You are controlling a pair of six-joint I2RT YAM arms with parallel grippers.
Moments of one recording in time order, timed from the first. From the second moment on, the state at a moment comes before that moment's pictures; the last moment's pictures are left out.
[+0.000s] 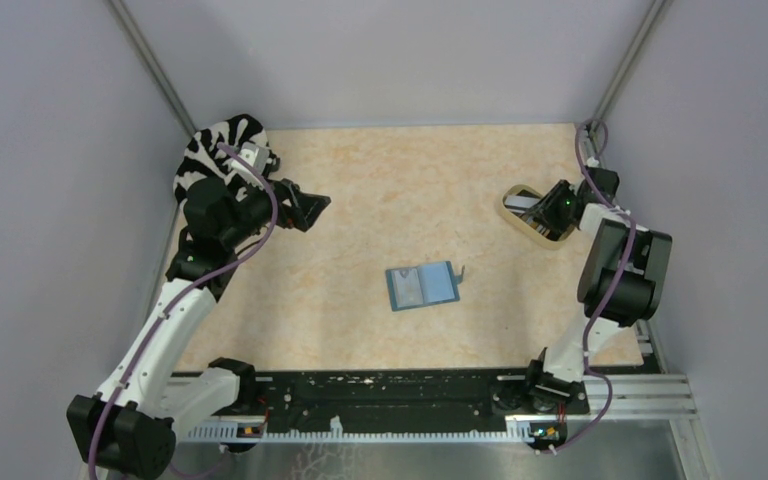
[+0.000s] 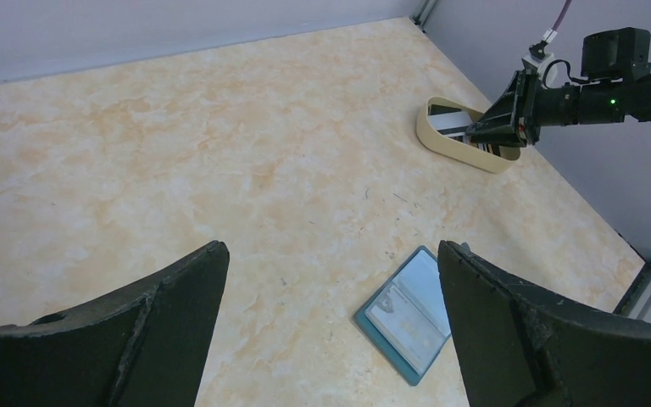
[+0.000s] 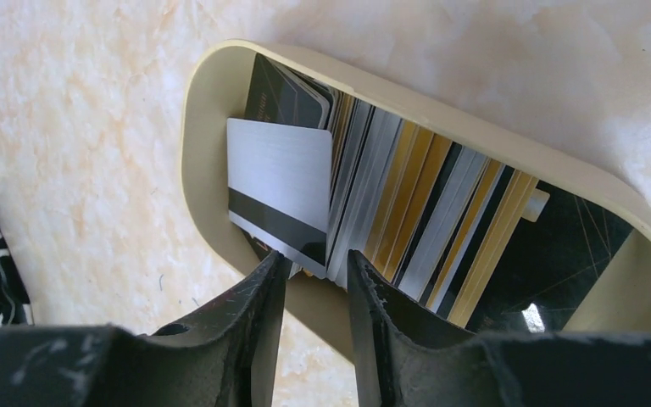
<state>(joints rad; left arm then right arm) -0.25 0.98 0.88 0.00 0.42 -0.26 -0.32 1.78 1.05 -0.14 -0.43 0.46</state>
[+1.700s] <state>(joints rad) -0.25 1.11 0.73 0.33 0.79 -0.51 -0.45 1.44 0.97 -0.01 -0.87 0.40</state>
